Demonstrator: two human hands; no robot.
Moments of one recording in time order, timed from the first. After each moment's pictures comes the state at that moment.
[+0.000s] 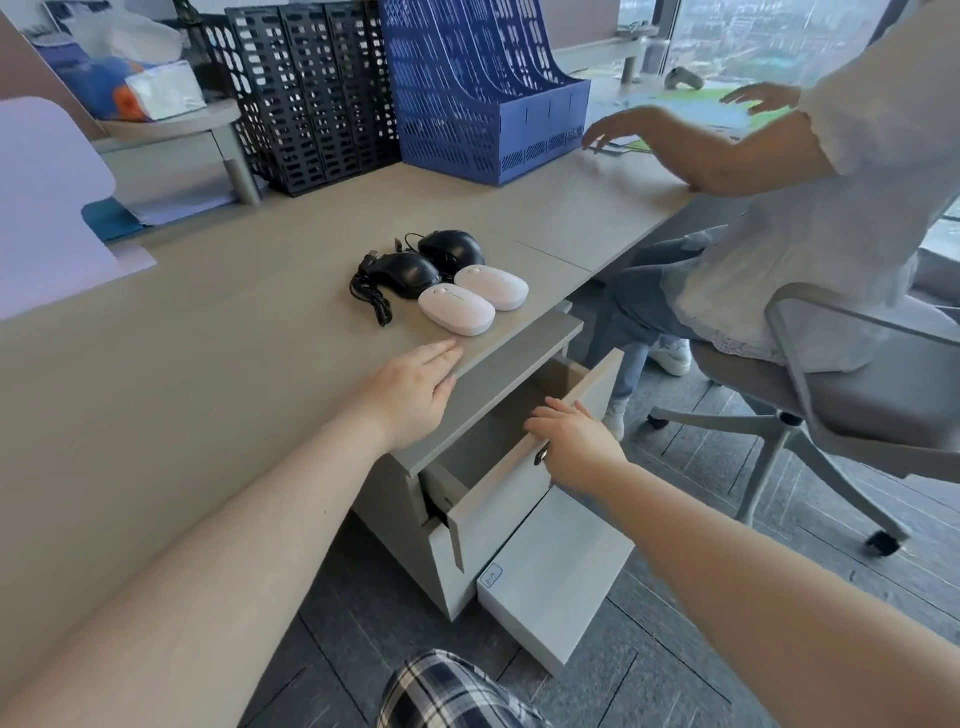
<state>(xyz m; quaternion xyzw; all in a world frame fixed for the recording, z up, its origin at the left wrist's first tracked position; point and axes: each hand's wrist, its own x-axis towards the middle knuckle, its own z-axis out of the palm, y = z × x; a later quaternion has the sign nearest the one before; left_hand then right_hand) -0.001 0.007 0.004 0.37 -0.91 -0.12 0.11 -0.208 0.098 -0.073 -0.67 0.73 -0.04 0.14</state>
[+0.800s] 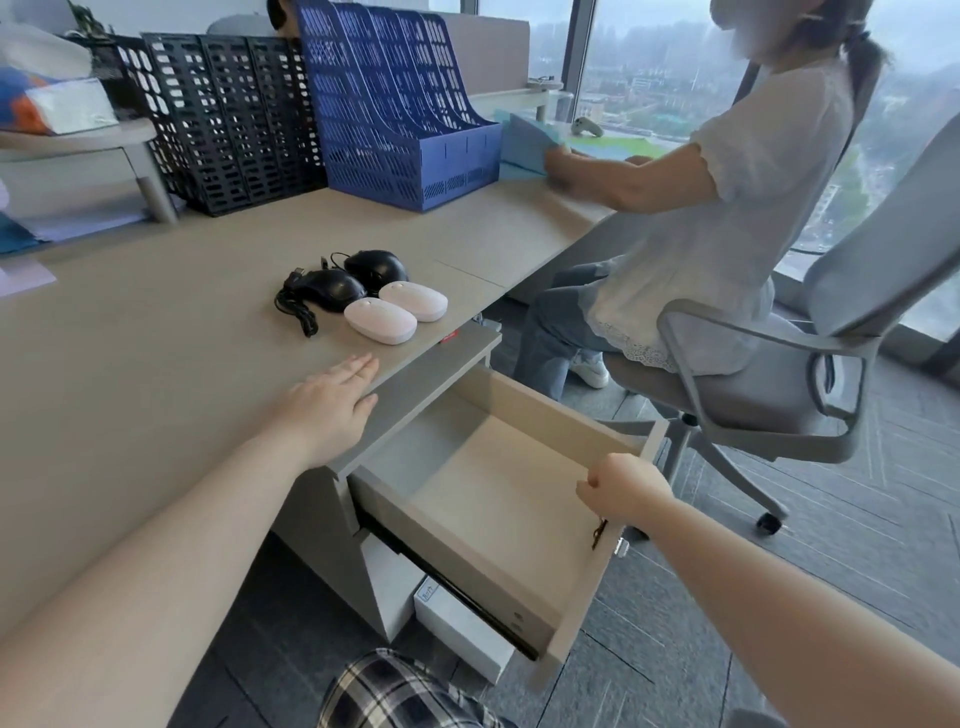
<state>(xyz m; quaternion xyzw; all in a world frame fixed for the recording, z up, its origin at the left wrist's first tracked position) 0.006 0.021 0.002 0.40 -0.91 -0.08 0.08 -0.272 0.217 -0.058 -0.49 0.86 0.05 0.12</state>
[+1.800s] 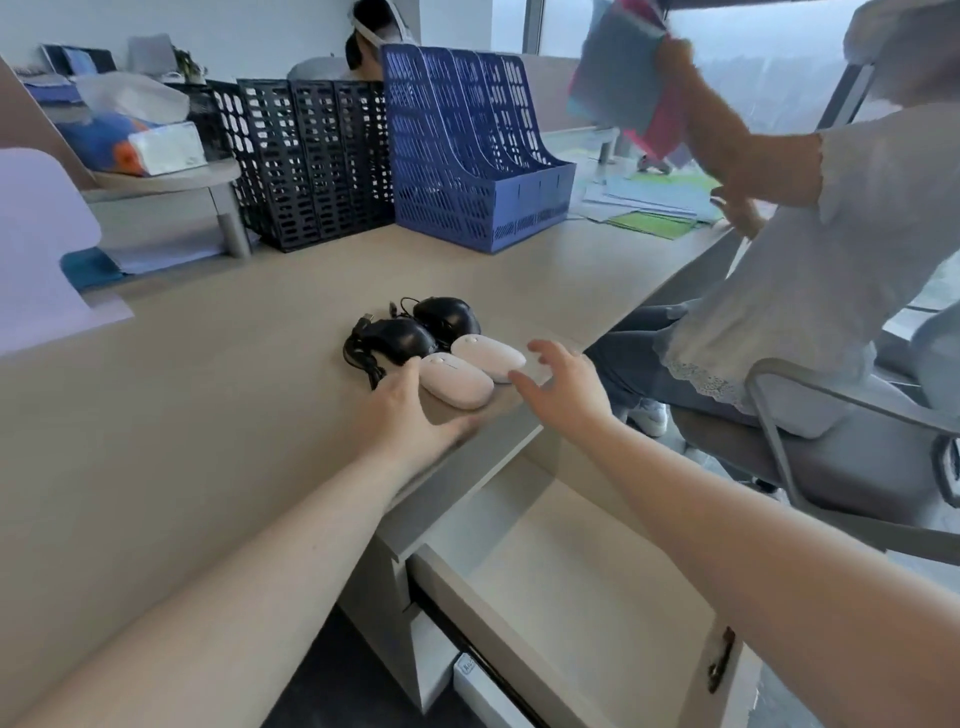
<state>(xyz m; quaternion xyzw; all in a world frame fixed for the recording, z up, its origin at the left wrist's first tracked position) -0.030 -0.019 0.023 0.51 -0.77 -0.26 0.28 -0.214 0.022 0.025 -0.52 0.78 -0.34 0.07</state>
